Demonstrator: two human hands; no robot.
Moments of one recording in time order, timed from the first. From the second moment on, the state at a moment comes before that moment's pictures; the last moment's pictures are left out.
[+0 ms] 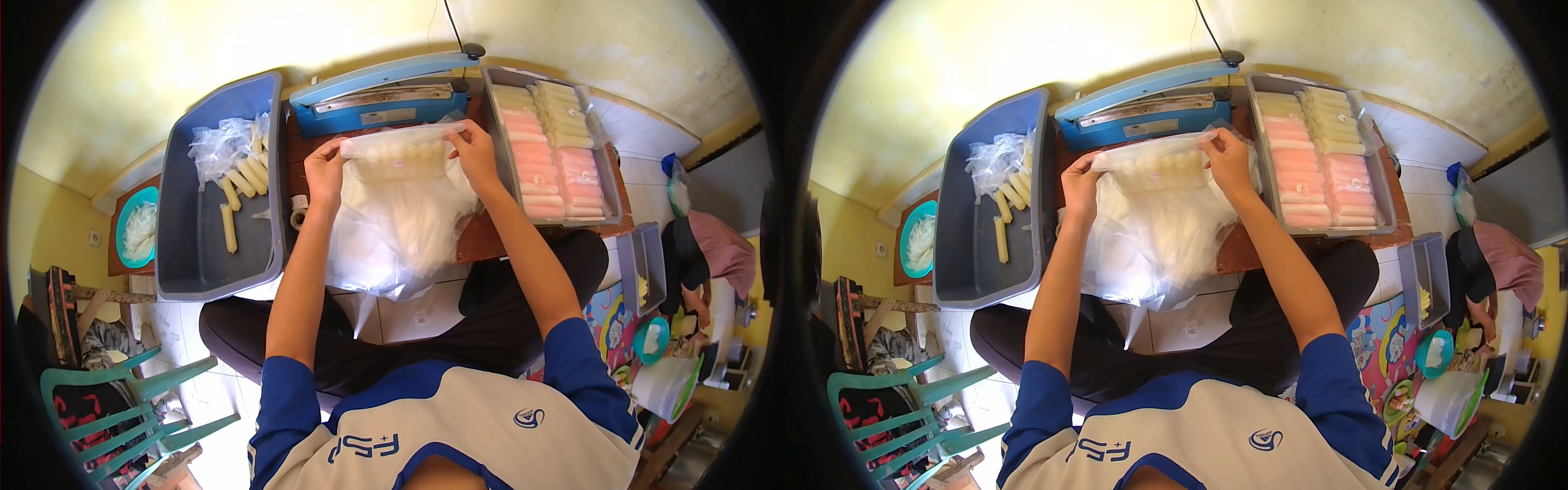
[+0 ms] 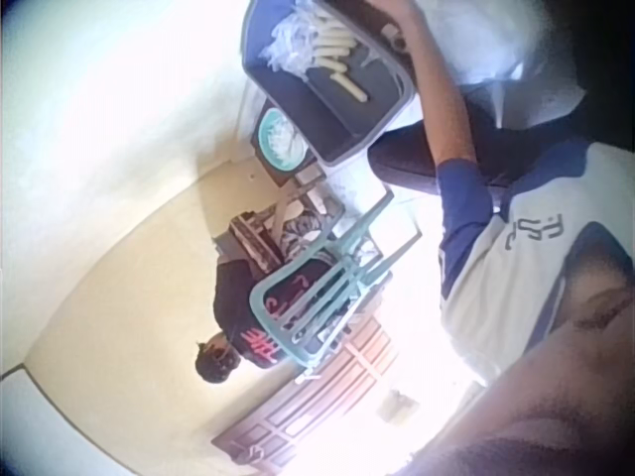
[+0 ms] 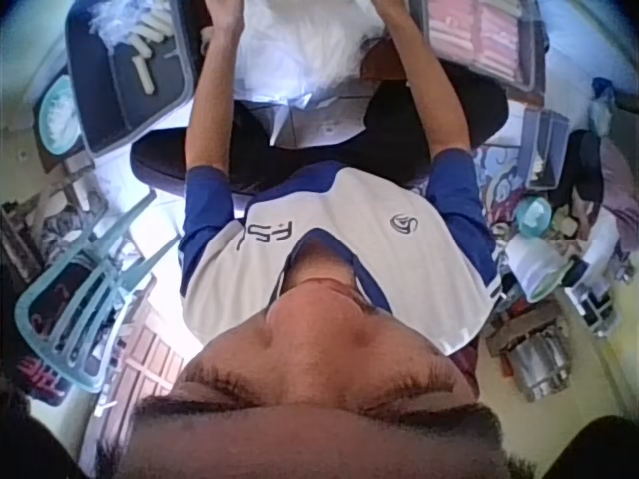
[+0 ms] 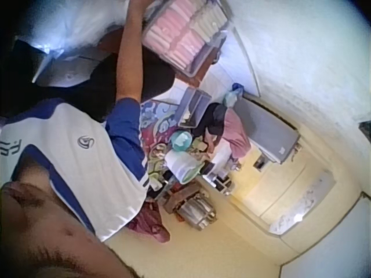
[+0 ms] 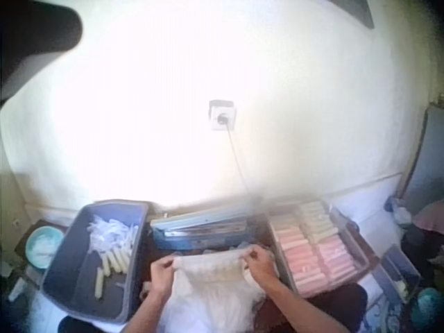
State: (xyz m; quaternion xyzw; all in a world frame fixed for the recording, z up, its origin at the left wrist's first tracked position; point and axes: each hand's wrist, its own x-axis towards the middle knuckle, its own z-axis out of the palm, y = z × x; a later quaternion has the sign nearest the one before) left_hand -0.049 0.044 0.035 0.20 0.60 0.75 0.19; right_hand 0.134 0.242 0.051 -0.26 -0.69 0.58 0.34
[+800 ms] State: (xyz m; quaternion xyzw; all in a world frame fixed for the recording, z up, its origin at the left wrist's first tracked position) left_hand -0.068 0.061 -0.039 0.08 0.68 0.70 0.20; right_hand 0.145 0.251 -0.045 -0.30 -0.86 0.34 0.22
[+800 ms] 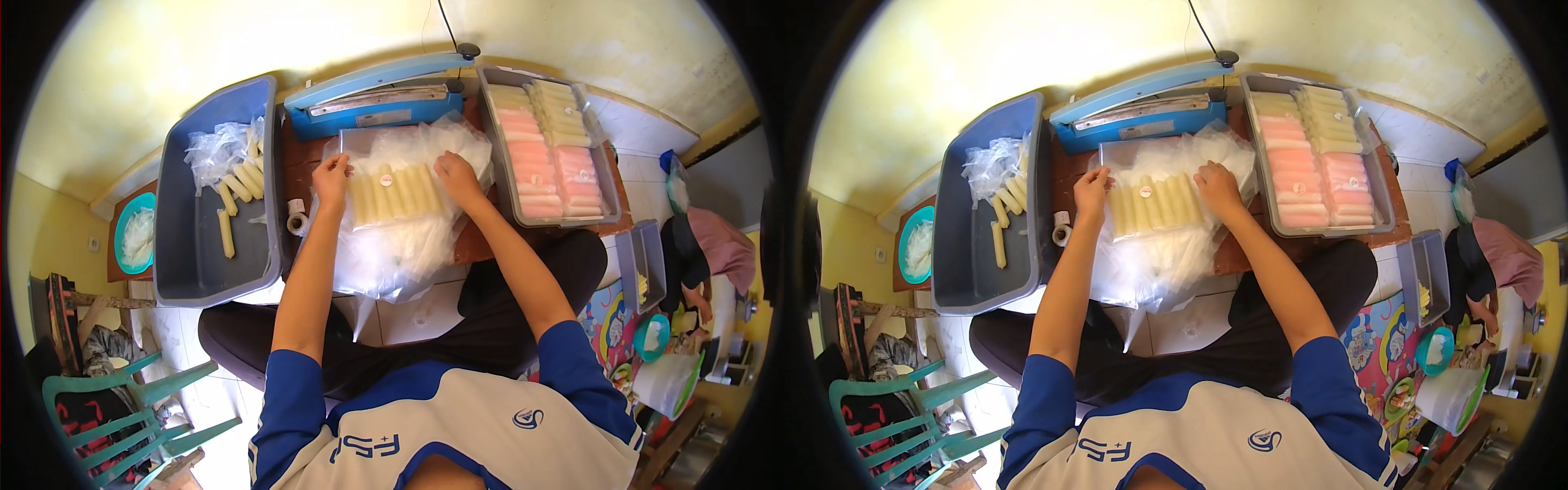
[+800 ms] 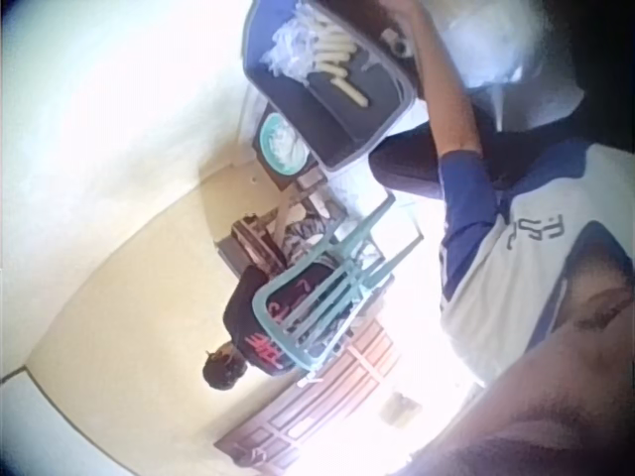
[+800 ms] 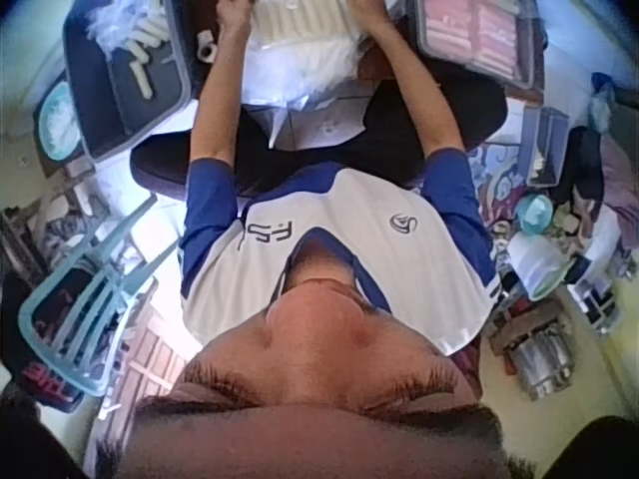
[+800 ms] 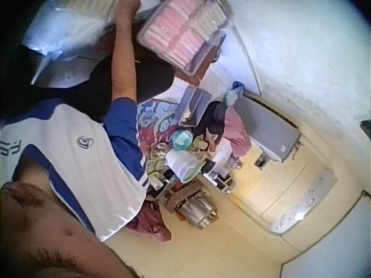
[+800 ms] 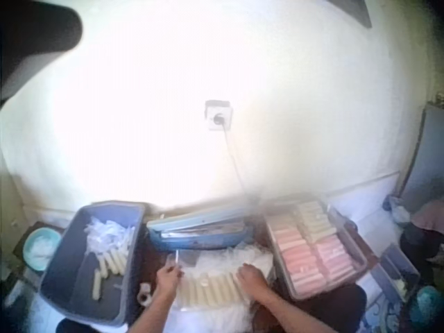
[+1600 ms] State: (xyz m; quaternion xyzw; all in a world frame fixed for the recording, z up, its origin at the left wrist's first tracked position) left_hand -0.047 0.021 -0.039 0.31 0.81 0.49 0.09; right_hand 0.143 0.256 -0.038 -0.25 -0.95 0.10 0.16
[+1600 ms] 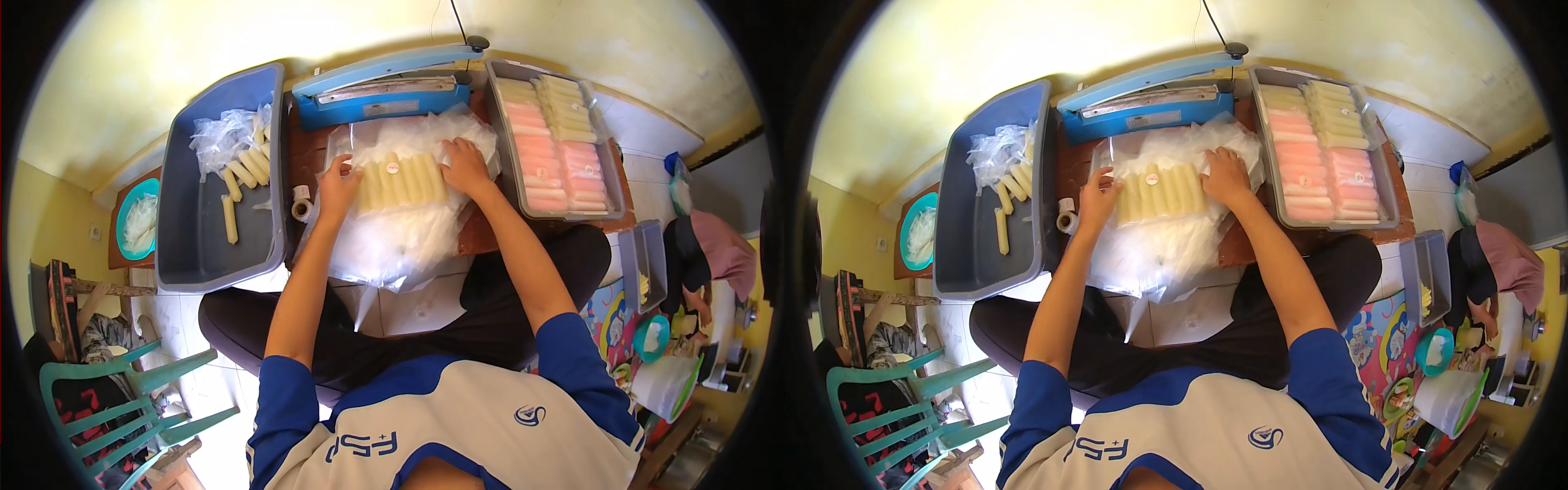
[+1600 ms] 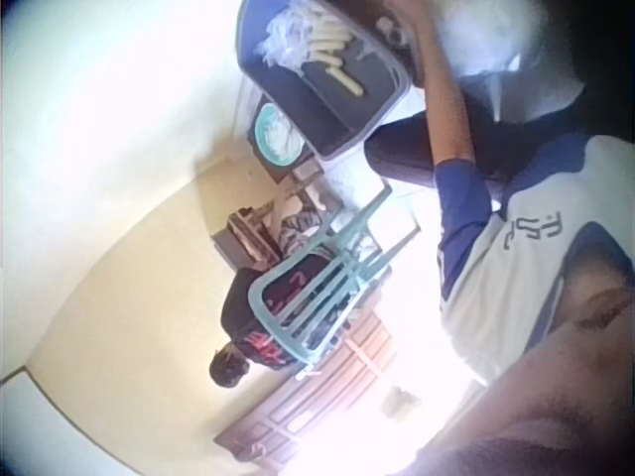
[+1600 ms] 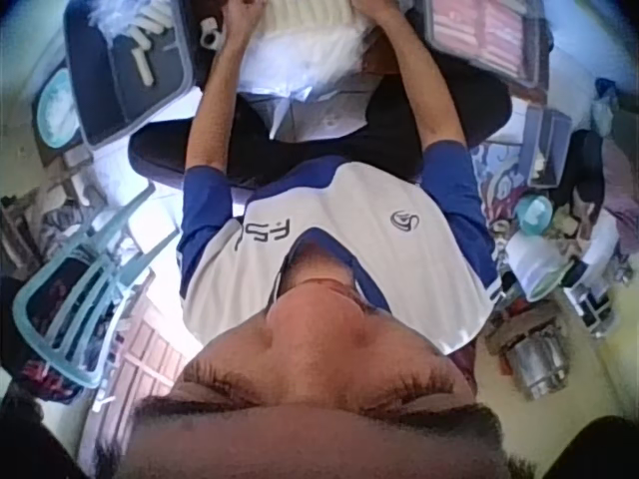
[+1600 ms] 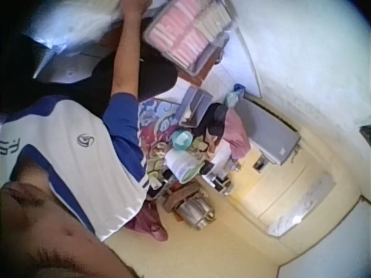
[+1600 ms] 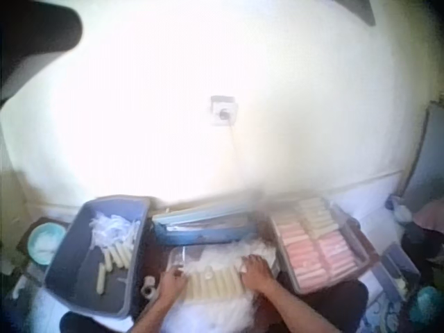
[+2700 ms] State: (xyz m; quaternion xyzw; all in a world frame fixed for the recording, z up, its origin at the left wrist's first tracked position) left_hand 0.085 -0.043 0.023 0.71 0.67 0.19 0.07; right_hand 0.239 0.188 0.024 0.02 -1.00 0.09 -0.01
